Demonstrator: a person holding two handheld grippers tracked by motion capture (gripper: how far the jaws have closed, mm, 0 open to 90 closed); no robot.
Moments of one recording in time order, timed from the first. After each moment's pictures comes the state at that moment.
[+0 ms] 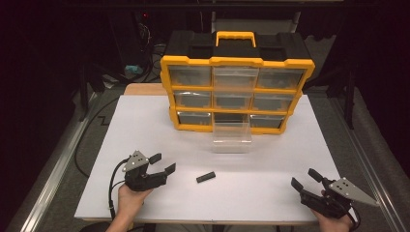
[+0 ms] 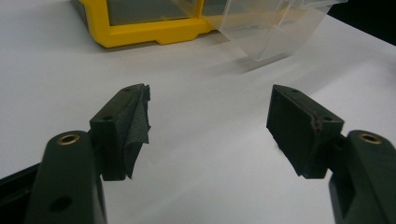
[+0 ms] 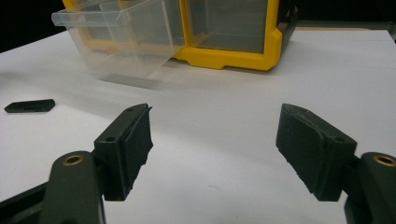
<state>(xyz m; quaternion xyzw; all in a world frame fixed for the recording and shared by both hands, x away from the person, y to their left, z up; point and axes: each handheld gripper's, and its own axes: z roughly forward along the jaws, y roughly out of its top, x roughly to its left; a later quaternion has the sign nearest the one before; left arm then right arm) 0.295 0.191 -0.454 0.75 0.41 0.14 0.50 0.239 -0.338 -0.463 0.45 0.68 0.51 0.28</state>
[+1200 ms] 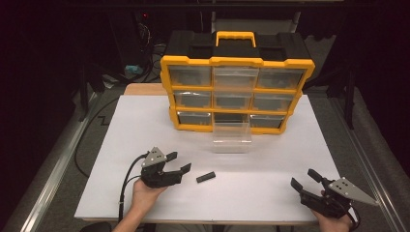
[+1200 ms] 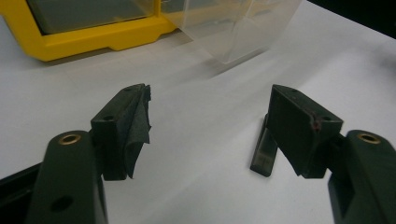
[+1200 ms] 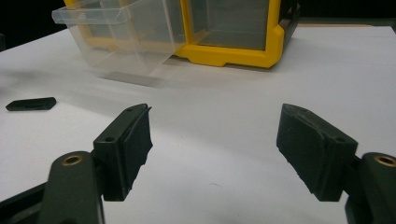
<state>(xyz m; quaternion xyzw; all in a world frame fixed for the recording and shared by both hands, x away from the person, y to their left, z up) 0.308 0.151 -0.450 0.78 0.37 0.12 0.49 0.239 -0.338 -0.463 0.45 0.68 0.50 0.27</state>
